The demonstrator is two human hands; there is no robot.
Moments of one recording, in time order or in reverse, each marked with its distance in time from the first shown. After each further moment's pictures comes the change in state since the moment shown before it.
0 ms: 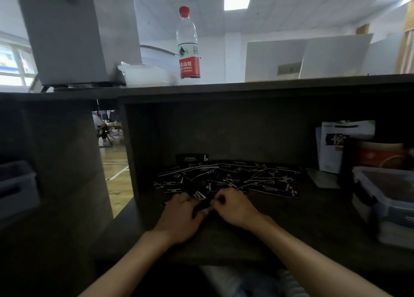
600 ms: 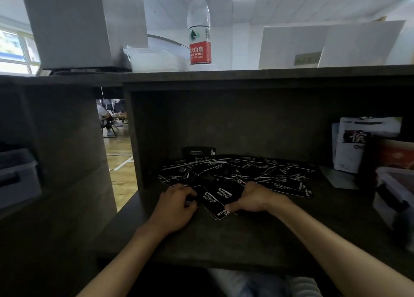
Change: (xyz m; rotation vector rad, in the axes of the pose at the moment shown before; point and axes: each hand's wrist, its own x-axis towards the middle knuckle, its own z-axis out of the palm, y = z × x) left_hand 0.010 -0.040 0.002 -0.157 0.076 -0.077; right_hand 0.023 0.016 -0.024 0.009 -0.202 0.244
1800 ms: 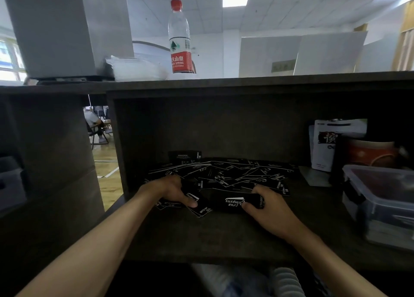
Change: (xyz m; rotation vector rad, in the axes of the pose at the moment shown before) left_hand 0.075 0.031 -0.026 0.156 -0.563 -0.278; right_hand -0.047 0.094 -0.001 0.139 0.511 -0.403
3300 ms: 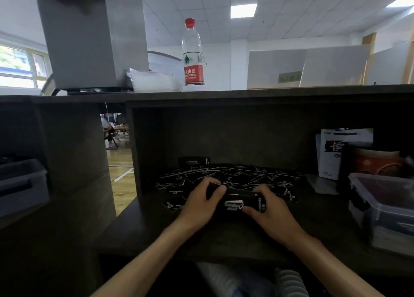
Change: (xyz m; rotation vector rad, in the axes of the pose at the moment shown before) left_hand -0.082 0.055 0.055 -0.851 0.481 0.479; right_hand -0.007 -0.029 -0.001 0.094 -0.019 -0.005
